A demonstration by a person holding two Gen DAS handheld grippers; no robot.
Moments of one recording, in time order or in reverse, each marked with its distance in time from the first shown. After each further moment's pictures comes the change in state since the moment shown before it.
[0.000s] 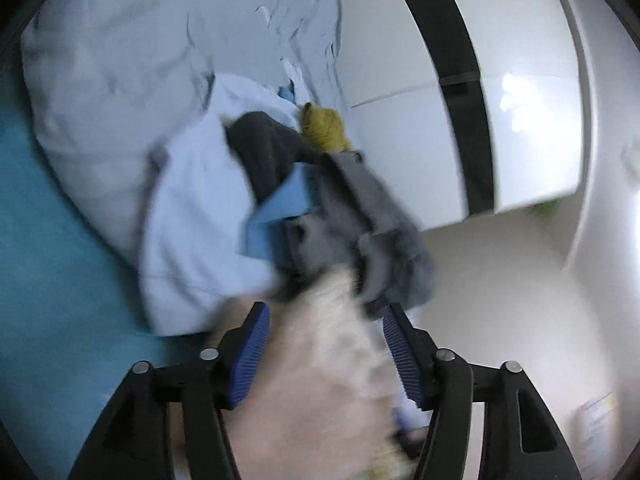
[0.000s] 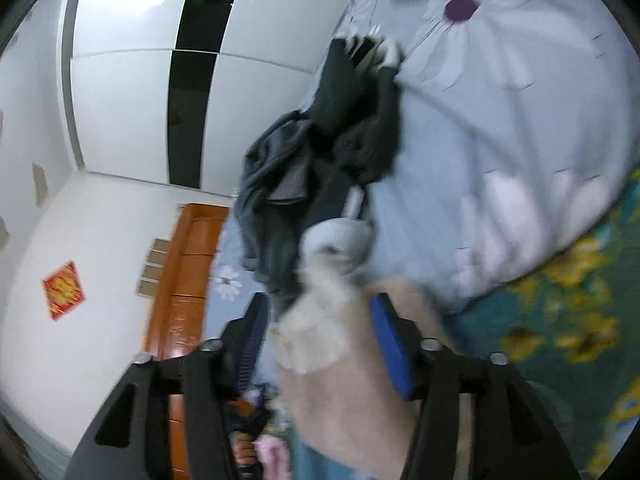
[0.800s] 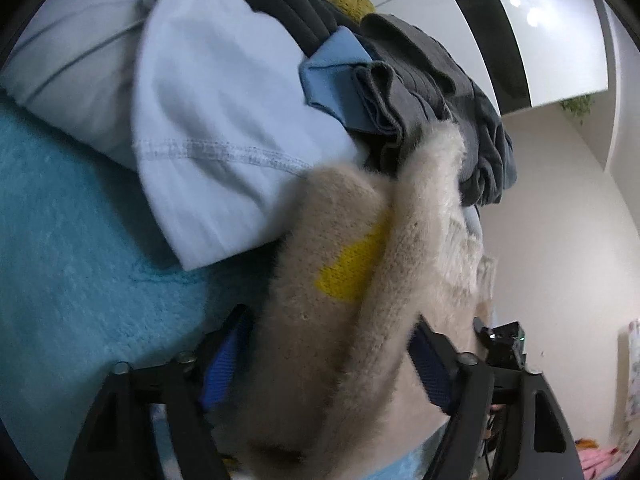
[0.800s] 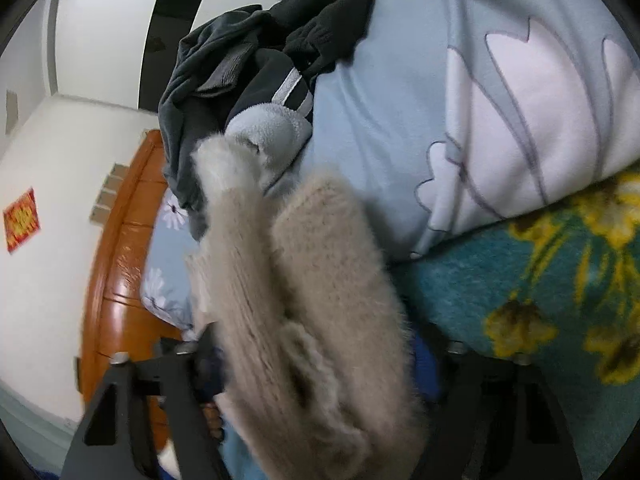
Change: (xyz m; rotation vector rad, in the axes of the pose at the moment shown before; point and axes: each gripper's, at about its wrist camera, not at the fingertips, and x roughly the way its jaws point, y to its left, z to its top) left arm 0.071 0.041 -0.038 0.095 0.262 0.052; right arm 0.057 -0.042 -0.027 -0.072 0.202 -0.067
